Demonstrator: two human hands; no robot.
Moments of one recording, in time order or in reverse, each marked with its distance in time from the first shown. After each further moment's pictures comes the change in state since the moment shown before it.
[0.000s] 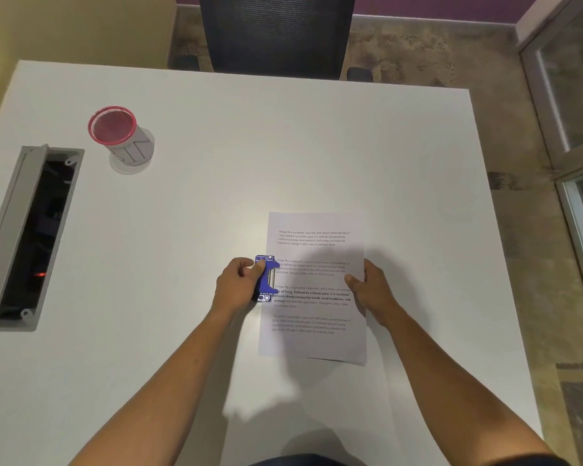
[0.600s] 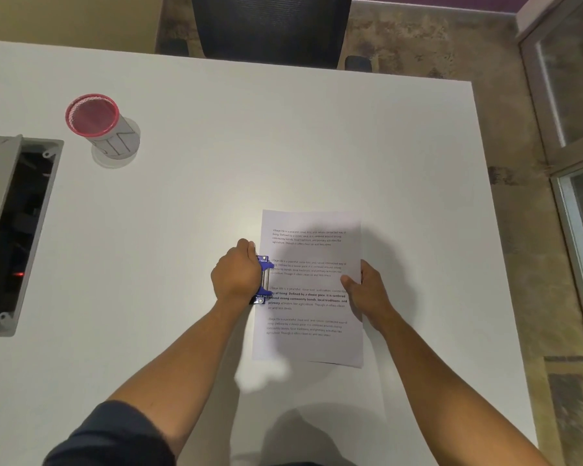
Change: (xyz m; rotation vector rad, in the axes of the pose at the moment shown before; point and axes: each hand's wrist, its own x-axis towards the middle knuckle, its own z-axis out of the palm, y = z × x) left_hand 0.033 0.009 0.026 0.641 0.257 0.294; right_hand 0.004 0.004 0.005 -0.044 0.048 0.045
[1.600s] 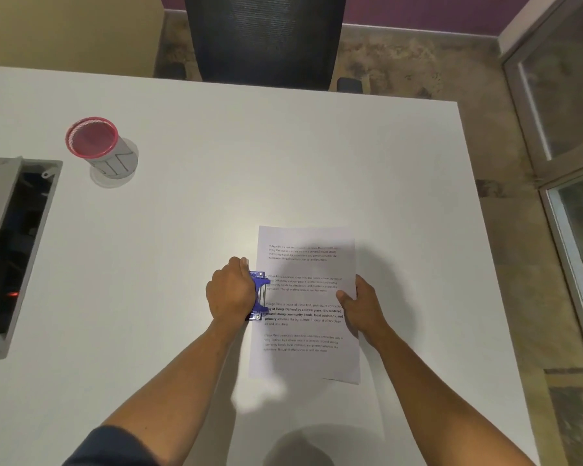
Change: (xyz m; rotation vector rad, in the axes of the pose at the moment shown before) left_hand -0.001 -0.001 -0.002 -0.024 0.052 0.013; right_hand 0.000 0.003 0.000 0.014 0.010 -0.050
